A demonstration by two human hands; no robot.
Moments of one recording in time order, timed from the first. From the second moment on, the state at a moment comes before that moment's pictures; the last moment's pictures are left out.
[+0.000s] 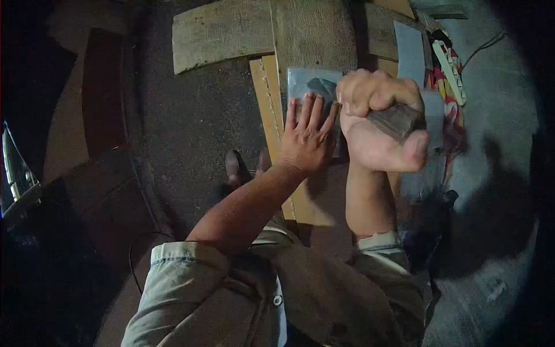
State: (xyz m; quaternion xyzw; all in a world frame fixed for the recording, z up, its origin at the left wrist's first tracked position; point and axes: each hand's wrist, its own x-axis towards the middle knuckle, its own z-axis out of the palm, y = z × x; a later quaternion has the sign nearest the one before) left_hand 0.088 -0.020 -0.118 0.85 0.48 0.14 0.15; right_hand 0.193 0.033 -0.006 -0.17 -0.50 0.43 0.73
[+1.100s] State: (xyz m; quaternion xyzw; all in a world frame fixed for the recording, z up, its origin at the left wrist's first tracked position) left_hand 0.088 -0.025 -0.123 0.86 0.45 0.16 0.16; right_hand 0.209 0.012 0.004 -0.14 -0.48 0.41 0.76
